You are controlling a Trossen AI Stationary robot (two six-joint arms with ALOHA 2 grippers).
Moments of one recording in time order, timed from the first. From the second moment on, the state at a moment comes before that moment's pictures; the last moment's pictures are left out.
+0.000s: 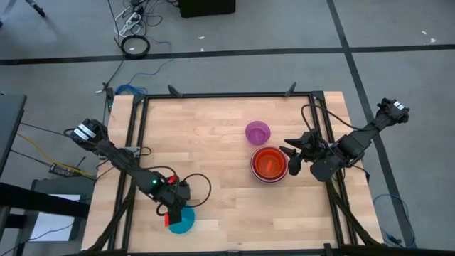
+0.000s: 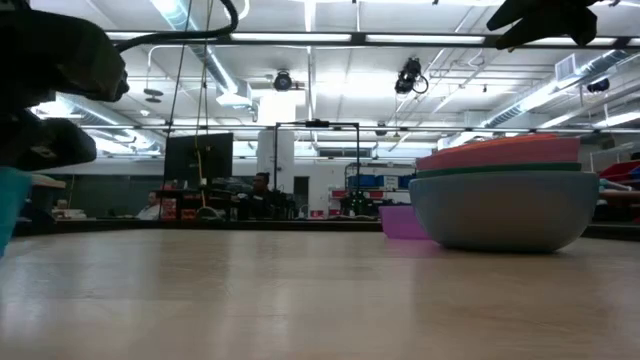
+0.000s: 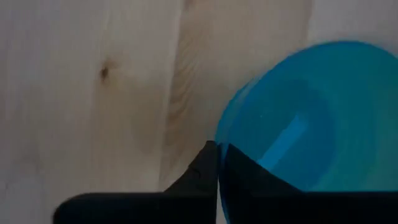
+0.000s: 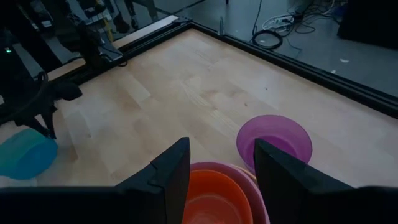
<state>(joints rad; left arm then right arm) -0.63 1.50 0.78 -0.48 -0.03 -0.82 0.62 0.96 0.90 -0.82 0.99 1.03</state>
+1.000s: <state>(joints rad) -0.15 1.48 0.96 0.02 -0.19 -0.15 0.59 0.96 0.90 -0.86 1.00 1.04</state>
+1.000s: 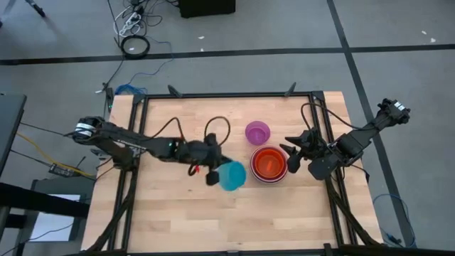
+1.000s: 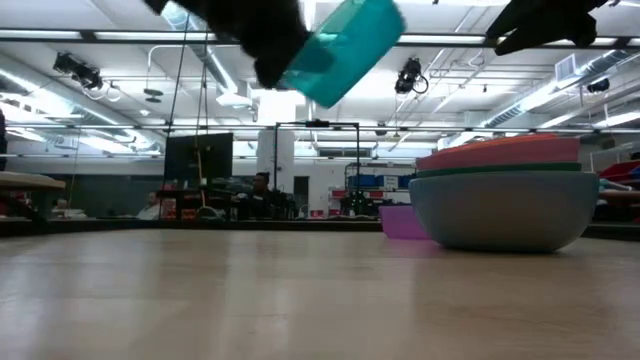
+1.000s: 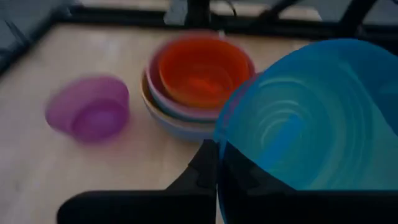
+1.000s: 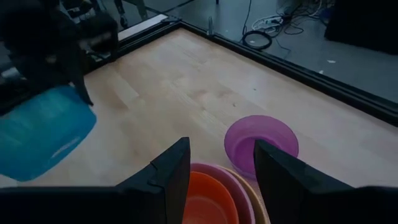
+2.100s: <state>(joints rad) 0.05 2.02 1.60 -0.16 -0.05 -0.09 0.64 0.93 0.90 -0.88 1.05 1.06</state>
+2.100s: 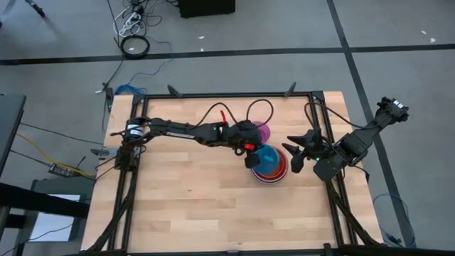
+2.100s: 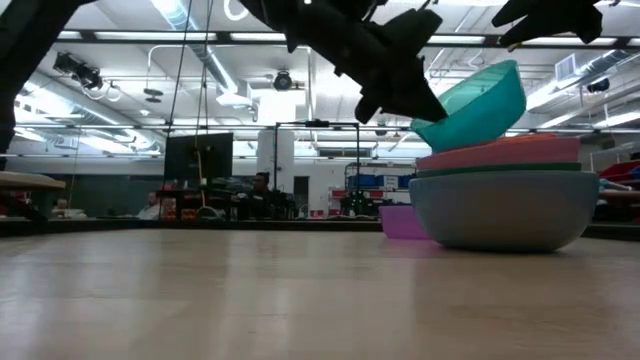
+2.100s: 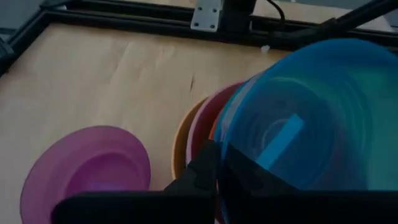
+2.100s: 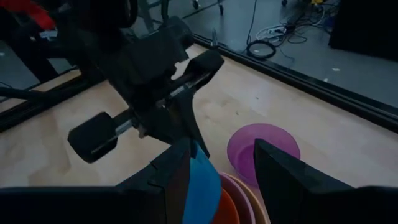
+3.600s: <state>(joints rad) -0.10 1.59 1.62 -0.88 -0.35 -0.16 -0.05 1.15 0.90 -0.37 0.39 0.51</state>
